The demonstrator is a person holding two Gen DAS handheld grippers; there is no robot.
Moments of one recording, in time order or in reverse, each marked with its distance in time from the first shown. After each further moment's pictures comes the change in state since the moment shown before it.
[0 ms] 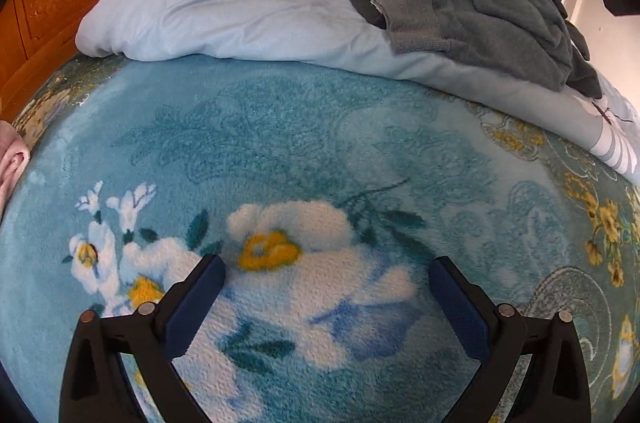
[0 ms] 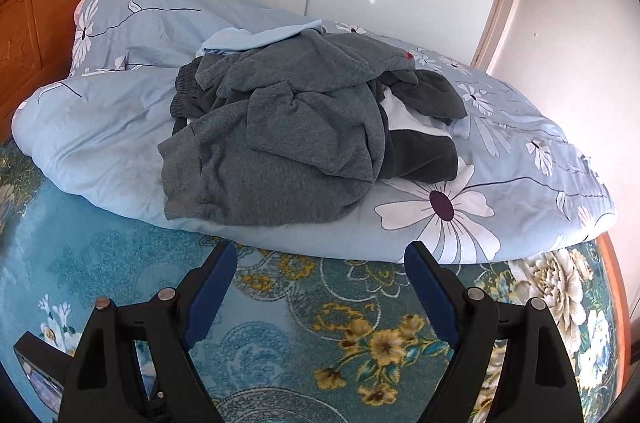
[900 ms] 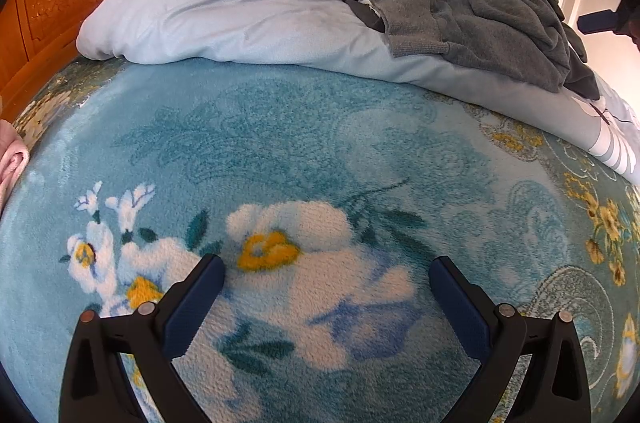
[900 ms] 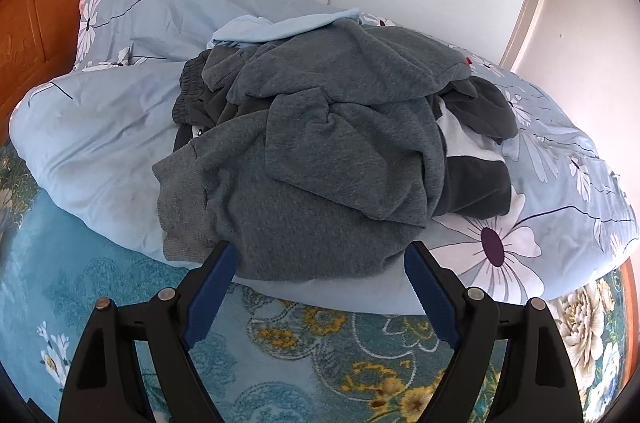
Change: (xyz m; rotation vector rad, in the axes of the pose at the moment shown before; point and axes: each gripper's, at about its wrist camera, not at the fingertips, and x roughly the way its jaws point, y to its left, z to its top) left arm 0.004 -0.001 -0.001 -0.001 -0.027 -0.010; right arm 0.073 0.025 0.043 -0.027 0.051 0.077
